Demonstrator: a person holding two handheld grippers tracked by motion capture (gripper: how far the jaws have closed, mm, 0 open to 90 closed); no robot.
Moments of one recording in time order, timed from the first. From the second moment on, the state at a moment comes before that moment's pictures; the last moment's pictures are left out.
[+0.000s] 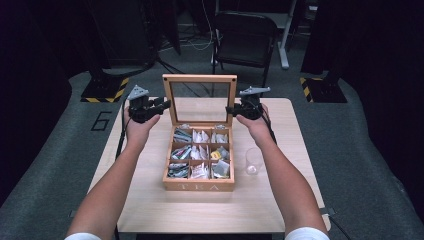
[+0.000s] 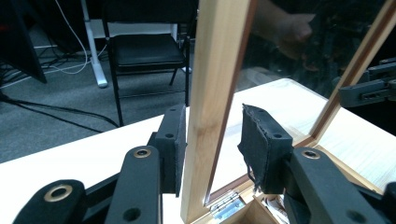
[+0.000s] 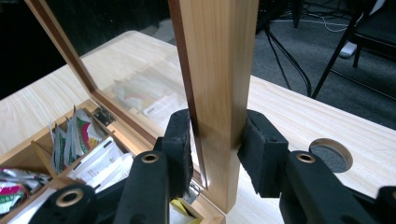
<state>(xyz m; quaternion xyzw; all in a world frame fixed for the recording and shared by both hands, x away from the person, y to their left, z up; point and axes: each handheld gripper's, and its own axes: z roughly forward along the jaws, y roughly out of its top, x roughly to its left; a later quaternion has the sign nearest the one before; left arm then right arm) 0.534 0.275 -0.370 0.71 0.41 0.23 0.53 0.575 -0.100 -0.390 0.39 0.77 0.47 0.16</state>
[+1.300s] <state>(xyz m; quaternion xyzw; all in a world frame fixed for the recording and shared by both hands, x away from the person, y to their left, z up) 0.528 0.283 -0.372 0.70 0.41 0.24 0.53 0.589 -0.094 -0.391 0.41 0.77 0.46 0.16</state>
